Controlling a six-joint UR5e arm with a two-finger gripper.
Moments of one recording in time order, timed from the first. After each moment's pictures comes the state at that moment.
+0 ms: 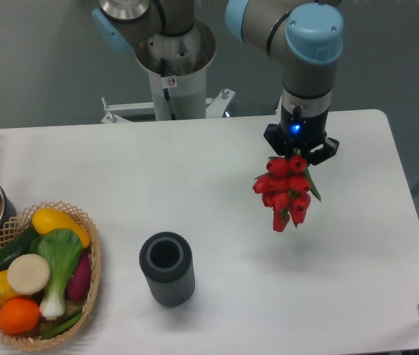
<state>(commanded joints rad) 2.66 -1.76 -1.71 -1.12 1.57 1.10</state>
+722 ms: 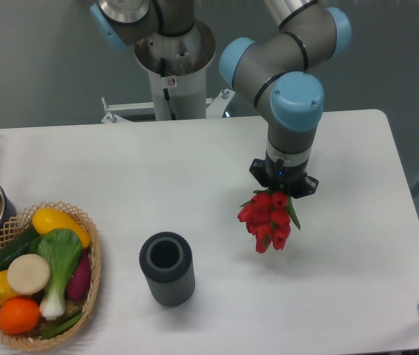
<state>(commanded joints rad) 2.60 -1.88 -1.74 -0.95 1.60 0.98</state>
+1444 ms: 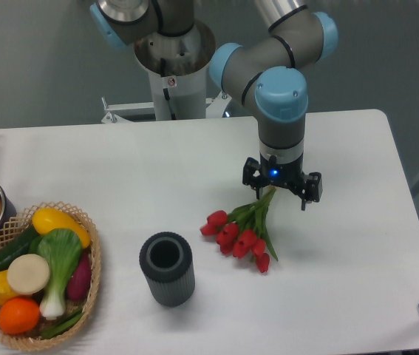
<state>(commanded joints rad) 2.60 -1.82 -1.79 -0.88 1.60 0.98</state>
